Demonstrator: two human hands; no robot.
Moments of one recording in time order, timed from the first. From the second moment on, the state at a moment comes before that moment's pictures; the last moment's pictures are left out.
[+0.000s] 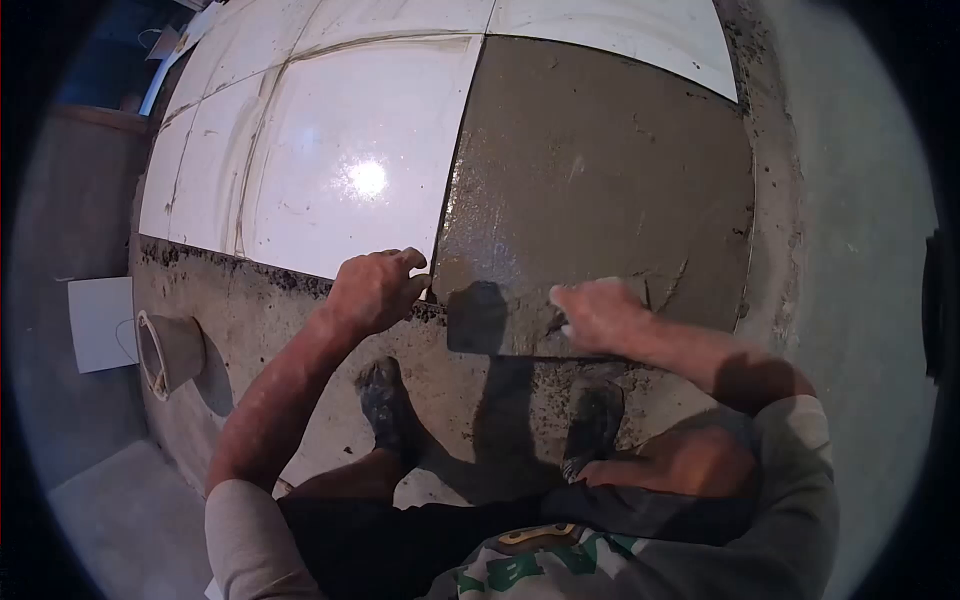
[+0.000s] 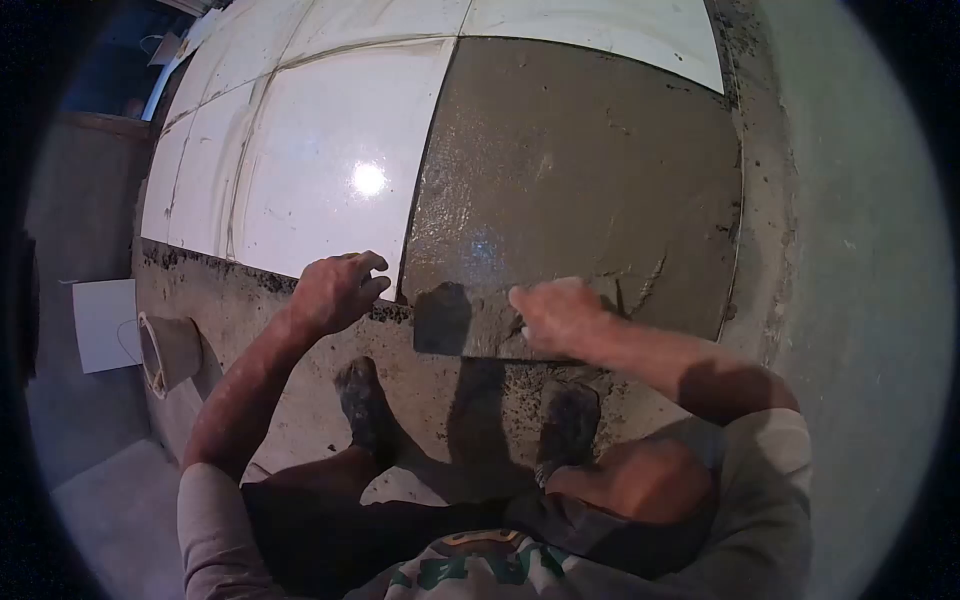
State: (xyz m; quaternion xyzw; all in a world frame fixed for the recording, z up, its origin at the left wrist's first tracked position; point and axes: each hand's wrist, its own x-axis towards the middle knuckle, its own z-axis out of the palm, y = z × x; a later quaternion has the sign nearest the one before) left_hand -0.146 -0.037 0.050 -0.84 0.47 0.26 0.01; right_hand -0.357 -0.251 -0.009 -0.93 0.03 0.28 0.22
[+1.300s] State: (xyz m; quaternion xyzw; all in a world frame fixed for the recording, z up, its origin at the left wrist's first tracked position) left_hand -0.177 -0.149 0.050 -0.76 0.59 0.25 0.02; right_hand -0.442 -0.297 -0.042 -0.86 0.46 0.07 0.22
